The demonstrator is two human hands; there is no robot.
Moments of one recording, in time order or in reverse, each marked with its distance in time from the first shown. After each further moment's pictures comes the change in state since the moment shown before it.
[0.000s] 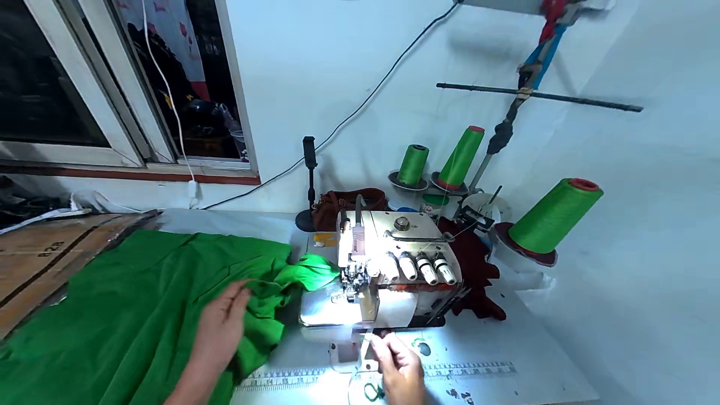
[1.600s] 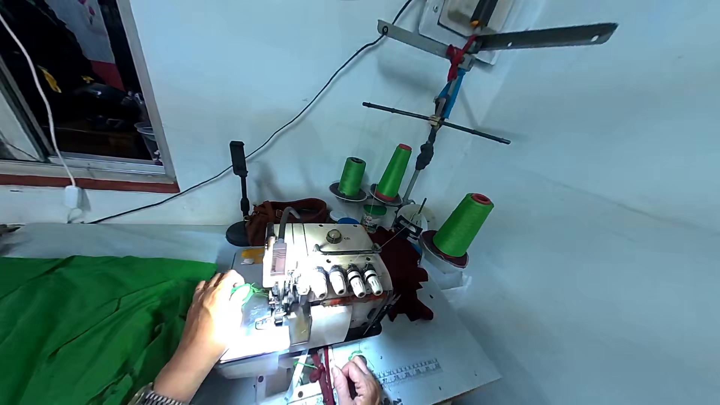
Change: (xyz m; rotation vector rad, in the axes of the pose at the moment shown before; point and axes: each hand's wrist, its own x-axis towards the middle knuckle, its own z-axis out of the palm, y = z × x) left_hand 0.037 0.041 0.098 0.332 -0.147 0.267; right_hand -0.006 0.045 -0.043 -0.369 0.137 -0.191
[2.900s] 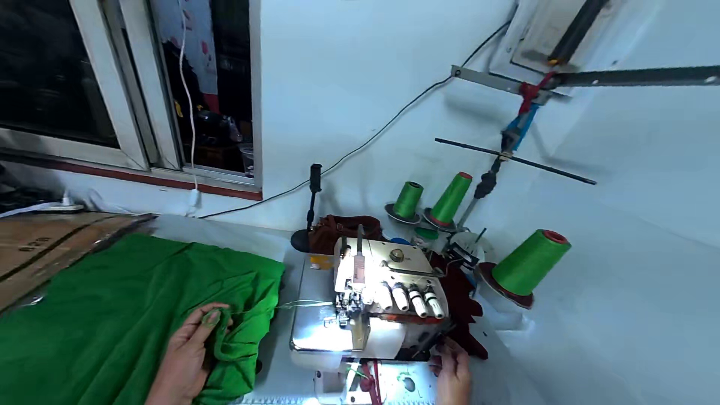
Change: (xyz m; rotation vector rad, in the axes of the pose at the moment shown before) left_hand -0.078 -0.093 -0.065 -1.045 0.348 -0.477; right_hand 0.072 0.033 -0.029 0.170 0.276 0.438
